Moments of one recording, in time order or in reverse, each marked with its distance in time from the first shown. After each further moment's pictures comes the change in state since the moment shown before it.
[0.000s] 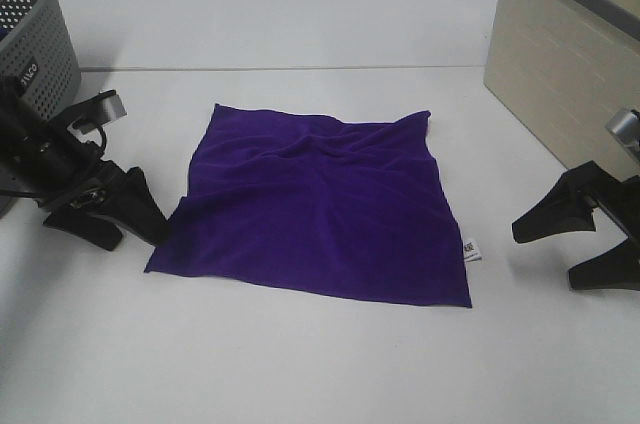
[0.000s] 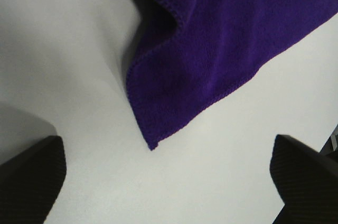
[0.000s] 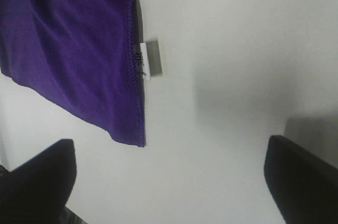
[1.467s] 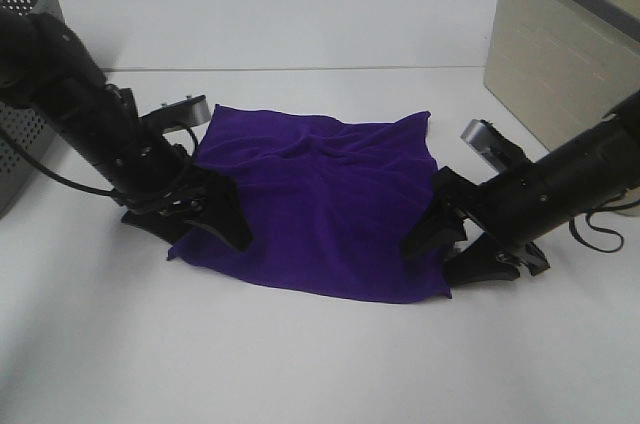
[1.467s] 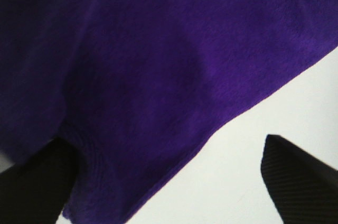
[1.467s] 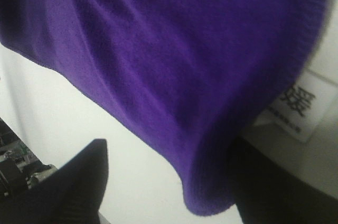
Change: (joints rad) left arm -0.249 0.026 -0.049 0.018 -0.139 -0.219; right arm 0.383 0.196 -0.139 0.078 -0.038 0.166
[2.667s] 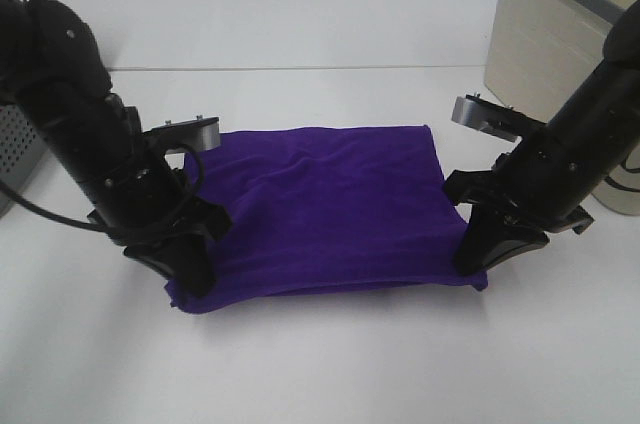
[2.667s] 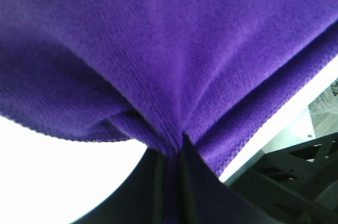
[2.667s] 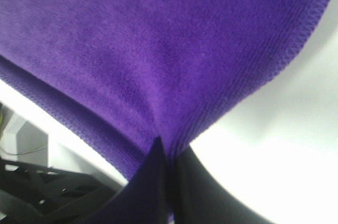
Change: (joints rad) left arm -0.115 -0.221 0.183 0.135 0.039 -0.217; right arm 0.095 -0.271 -0.047 -0.457 0.103 0.284
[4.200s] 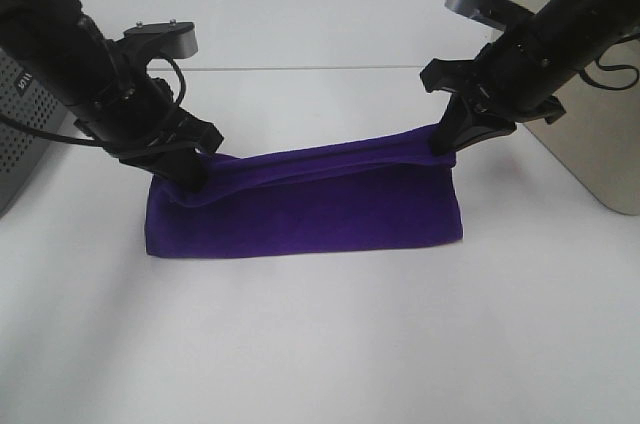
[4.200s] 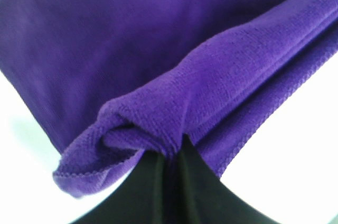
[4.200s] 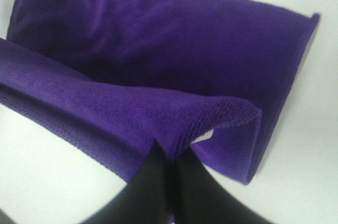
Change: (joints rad) left arm 0.042 -0.019 -0.176 0.136 -0.146 -0.043; right arm 0.001 0.087 -0.323 -0.022 -0.080 0.056
